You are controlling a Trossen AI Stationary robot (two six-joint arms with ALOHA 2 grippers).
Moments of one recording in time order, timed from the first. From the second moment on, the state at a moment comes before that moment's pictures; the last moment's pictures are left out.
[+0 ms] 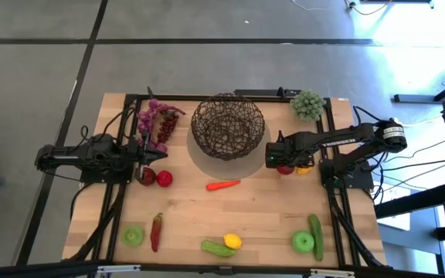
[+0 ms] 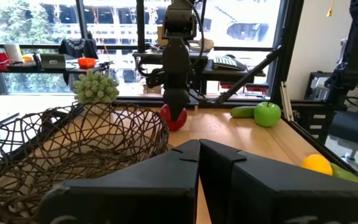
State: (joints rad) left arm 0.00 0.00 0.14 -0.03 -0.04 -0.03; right arm -0.05 1.45 0.83 -0.95 0.05 1.51
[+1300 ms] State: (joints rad) left arm 0.00 0.00 0.14 -0.03 -0.04 -0.03; right arm -0.03 1.49 0.83 -0.87 0.12 1.46
